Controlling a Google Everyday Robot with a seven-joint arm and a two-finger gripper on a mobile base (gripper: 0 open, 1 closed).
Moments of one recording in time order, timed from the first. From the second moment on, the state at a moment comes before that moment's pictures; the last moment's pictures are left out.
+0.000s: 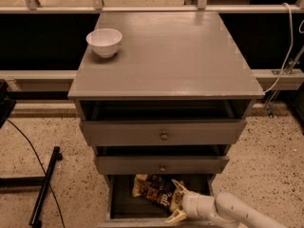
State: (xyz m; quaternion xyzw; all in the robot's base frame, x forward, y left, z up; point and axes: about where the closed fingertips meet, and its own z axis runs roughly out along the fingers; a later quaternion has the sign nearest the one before) arm 0.477 -0.084 0.285 -0.55 0.65 0.25 0.46
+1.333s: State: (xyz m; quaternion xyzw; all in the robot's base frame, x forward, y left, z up) arm 0.527 -0.087 0.180 -0.53 0.70 0.24 0.41
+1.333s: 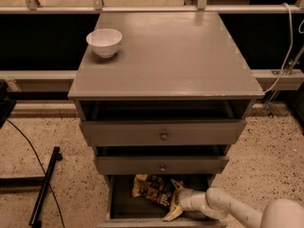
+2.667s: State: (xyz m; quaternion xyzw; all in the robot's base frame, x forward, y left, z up) arm 0.528 -0.087 0.185 -0.53 0.70 0.24 0.41
